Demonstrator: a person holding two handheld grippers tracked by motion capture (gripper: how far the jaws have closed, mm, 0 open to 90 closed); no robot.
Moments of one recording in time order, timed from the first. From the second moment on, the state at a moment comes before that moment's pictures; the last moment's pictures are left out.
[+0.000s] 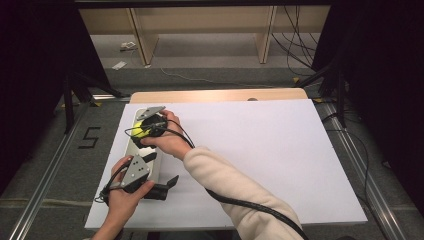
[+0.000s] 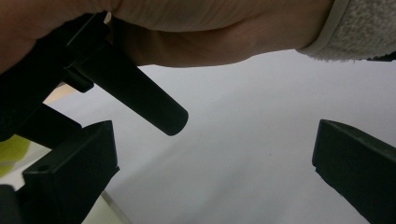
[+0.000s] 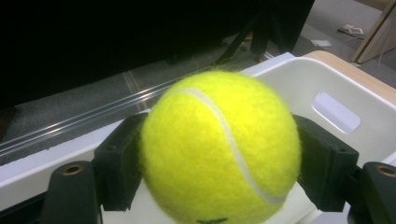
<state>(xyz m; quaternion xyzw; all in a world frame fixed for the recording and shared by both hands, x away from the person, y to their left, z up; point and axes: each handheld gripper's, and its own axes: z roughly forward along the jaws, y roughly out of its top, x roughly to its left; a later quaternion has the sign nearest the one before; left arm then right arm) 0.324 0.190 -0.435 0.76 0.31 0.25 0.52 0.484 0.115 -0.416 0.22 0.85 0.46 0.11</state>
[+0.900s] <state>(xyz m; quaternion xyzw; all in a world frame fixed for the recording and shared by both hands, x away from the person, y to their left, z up) 0.325 0.189 -0.435 0.76 0.30 0.25 0.52 0.489 0.119 -0.421 0.23 0.86 0.45 0.11</state>
